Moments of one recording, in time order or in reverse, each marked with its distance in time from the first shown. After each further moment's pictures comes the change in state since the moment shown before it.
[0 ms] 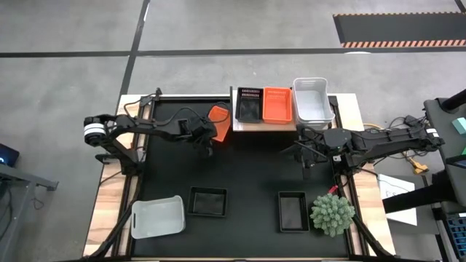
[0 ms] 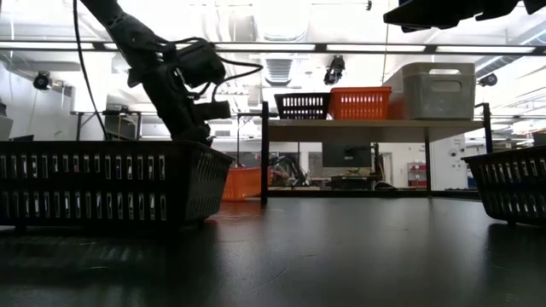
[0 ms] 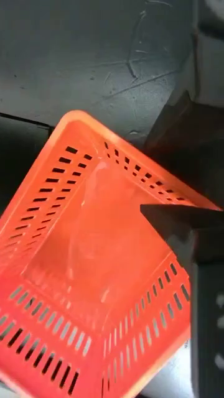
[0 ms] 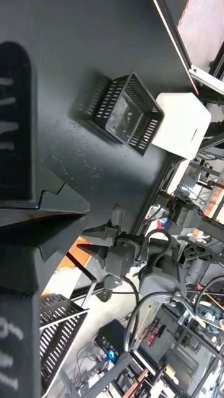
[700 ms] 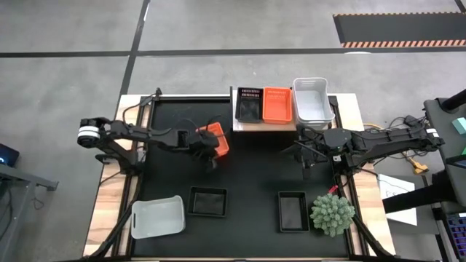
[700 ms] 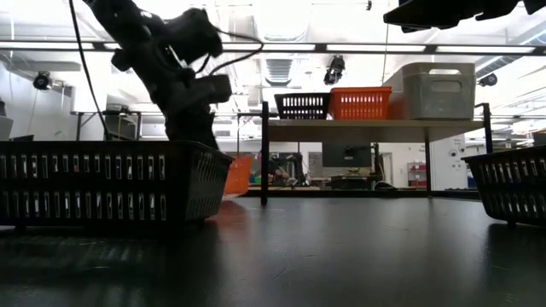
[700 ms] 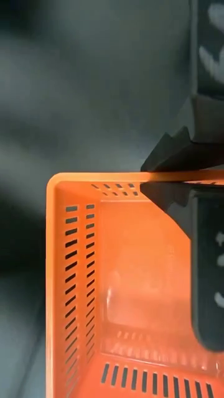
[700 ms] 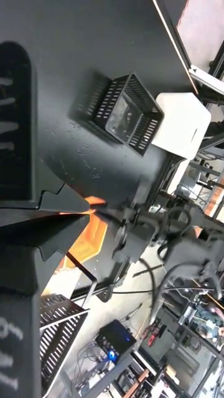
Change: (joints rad) left arm -0.208 -0.059 0.002 0.001 0.111 -0.416; right arm 0.000 0.000 0.000 0.000 0.000 0.005
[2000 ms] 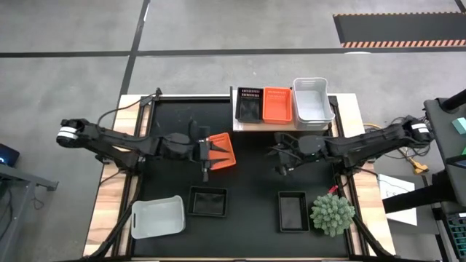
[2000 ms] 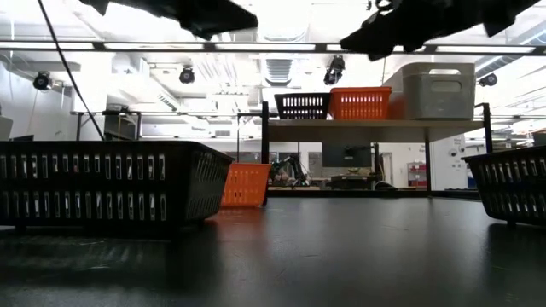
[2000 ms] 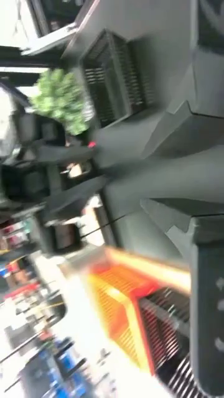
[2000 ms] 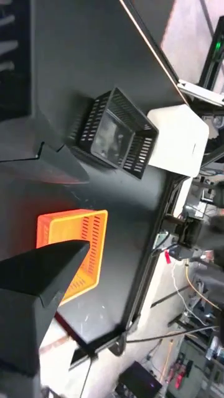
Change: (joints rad) left arm -0.209 -0.273 -0.007 0.416 -0.101 0.563; right arm 0.000 0.340 -0.005 0.315 -0.071 0.160
